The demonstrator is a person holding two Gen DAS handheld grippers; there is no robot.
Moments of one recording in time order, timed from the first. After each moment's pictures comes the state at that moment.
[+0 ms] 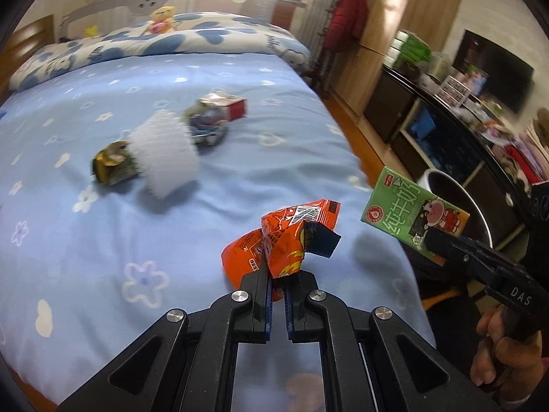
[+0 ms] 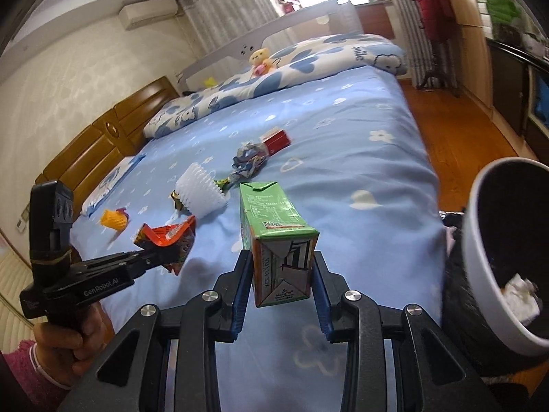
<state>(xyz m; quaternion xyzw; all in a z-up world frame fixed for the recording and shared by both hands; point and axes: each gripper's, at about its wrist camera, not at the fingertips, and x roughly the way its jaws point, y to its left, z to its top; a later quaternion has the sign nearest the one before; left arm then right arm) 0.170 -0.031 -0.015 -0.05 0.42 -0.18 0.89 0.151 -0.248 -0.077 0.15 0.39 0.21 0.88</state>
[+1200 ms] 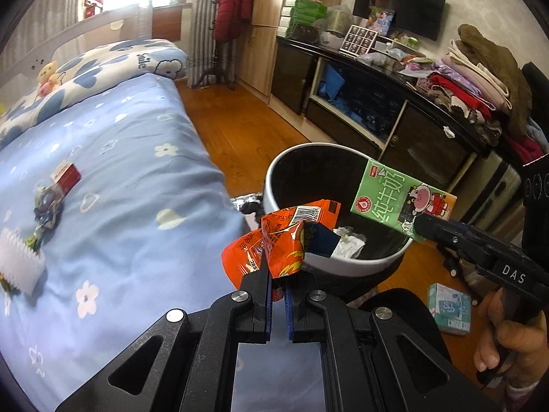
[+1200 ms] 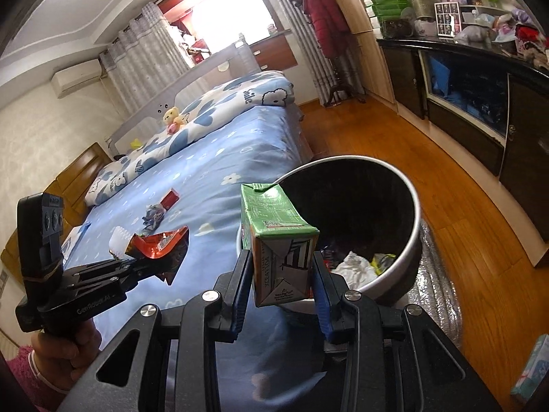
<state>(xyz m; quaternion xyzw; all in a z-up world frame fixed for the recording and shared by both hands) 0.193 -0.204 0.003 0.06 0.40 -0.32 0.85 0.087 -0.414 -0.064 0.22 0.36 0.04 0.91</state>
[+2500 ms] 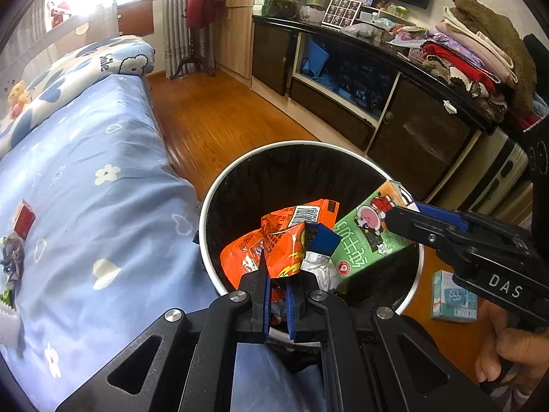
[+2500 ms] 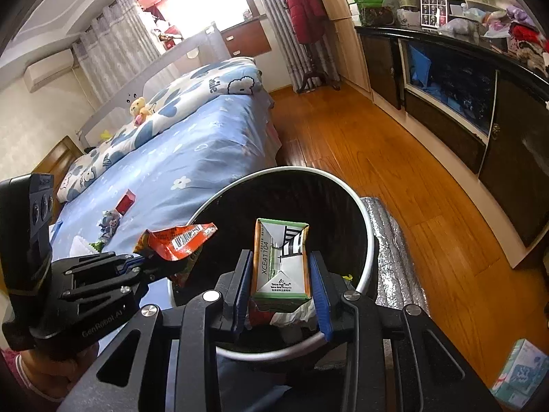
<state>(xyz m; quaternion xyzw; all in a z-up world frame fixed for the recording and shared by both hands) 0.243 -0.305 -0.023 0.11 0.43 -0.35 0.83 0.131 -0.453 -0.082 0.20 0.41 -0.01 0.89</state>
